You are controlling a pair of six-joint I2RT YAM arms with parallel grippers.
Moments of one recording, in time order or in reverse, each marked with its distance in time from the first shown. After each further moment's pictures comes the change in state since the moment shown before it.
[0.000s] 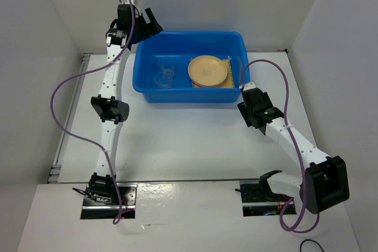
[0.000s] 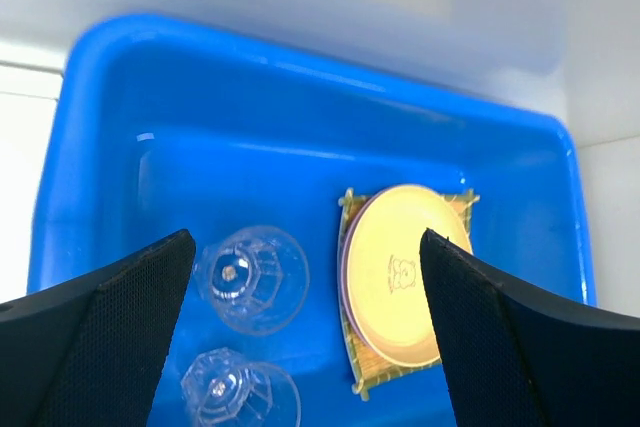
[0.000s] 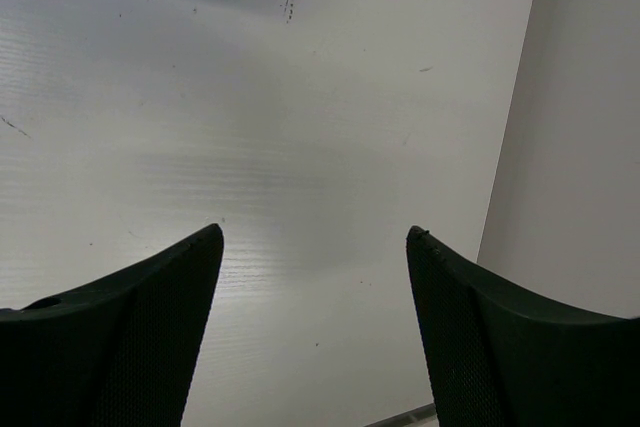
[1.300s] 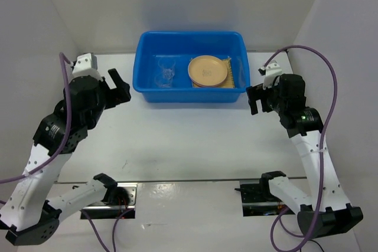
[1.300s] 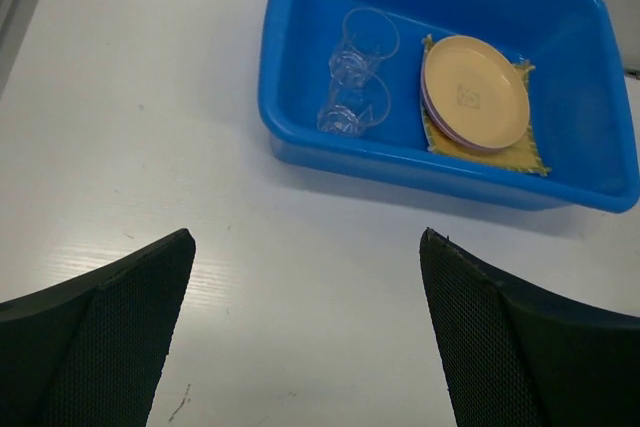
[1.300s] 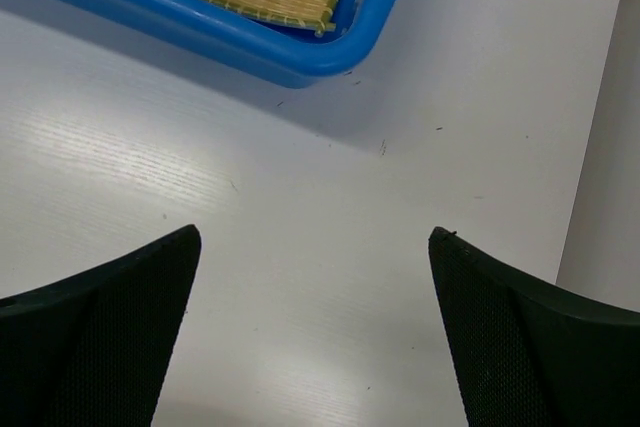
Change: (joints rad) left arm -0.366 -1.659 -1.669 0.005 -0.631 0.022; right arm -0.206 -0.225 0.335 -0.214 -0.592 -0.031
